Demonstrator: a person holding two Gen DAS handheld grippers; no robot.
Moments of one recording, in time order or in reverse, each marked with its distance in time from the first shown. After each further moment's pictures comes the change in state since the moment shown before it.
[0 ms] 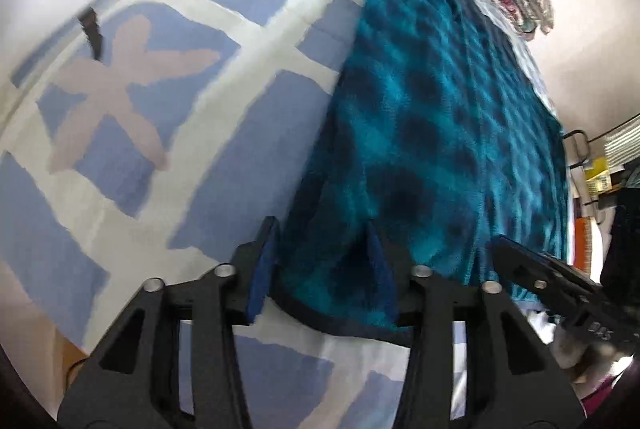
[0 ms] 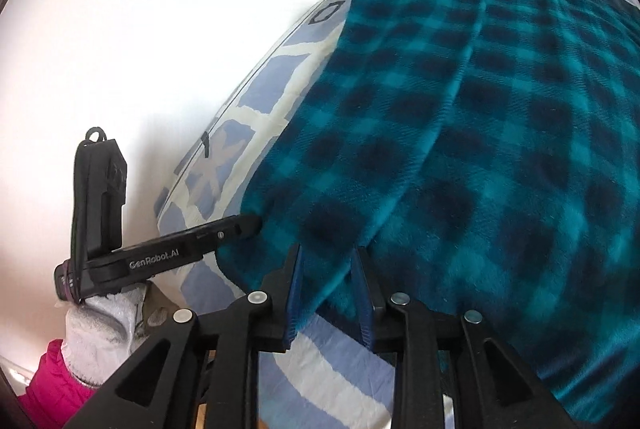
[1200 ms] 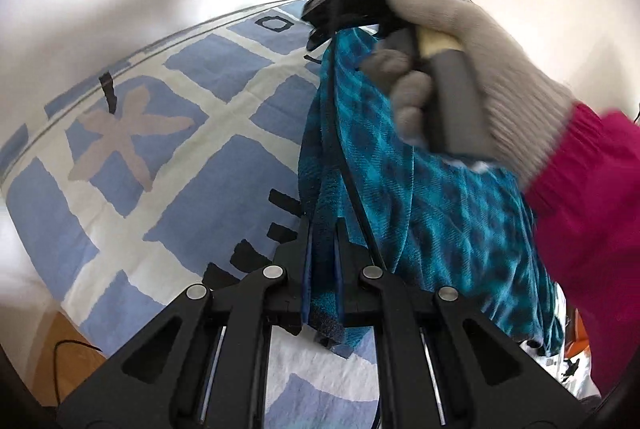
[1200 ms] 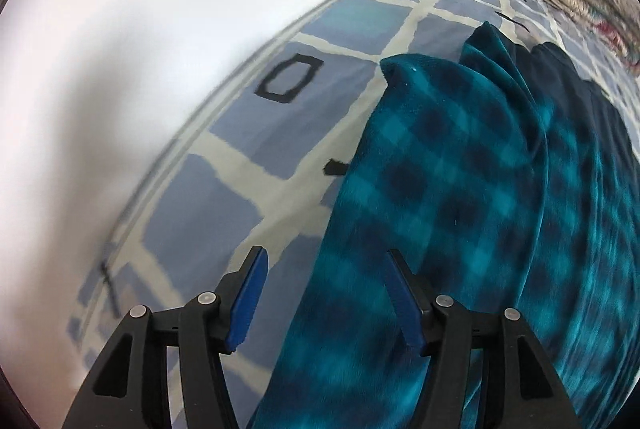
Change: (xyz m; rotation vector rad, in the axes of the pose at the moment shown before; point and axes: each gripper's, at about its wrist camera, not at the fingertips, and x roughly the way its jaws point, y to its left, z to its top) left arm -0.050 -0.054 -0.036 0.030 -0.320 0.000; right arm 0.129 0.048 0.237 -0.099 0.083 -0.429
